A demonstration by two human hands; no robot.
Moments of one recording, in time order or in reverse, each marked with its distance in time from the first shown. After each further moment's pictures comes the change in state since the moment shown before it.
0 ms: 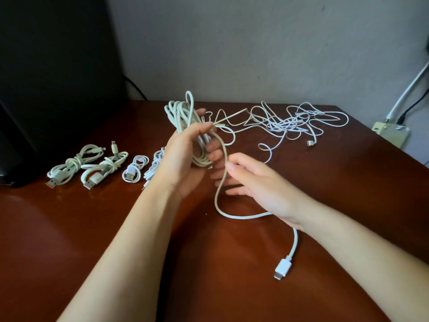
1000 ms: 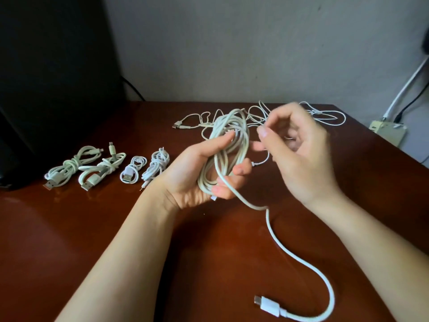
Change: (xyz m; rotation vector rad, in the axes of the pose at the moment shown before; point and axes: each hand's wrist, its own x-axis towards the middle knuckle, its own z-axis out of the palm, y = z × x) left_hand -0.010 -0.003 -0.004 0.084 -0.617 -0.516; right_hand -0.007 -0.019 -0.029 -0.244 0.589 -0.632
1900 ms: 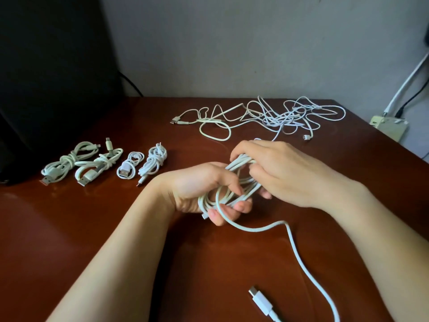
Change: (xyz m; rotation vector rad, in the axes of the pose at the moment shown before) left_hand 0.001 -0.008 0.000 0.307 -0.138 -0.429; right_hand 0.004 -0.005 -0.015 -0.590 -0.790 0.015
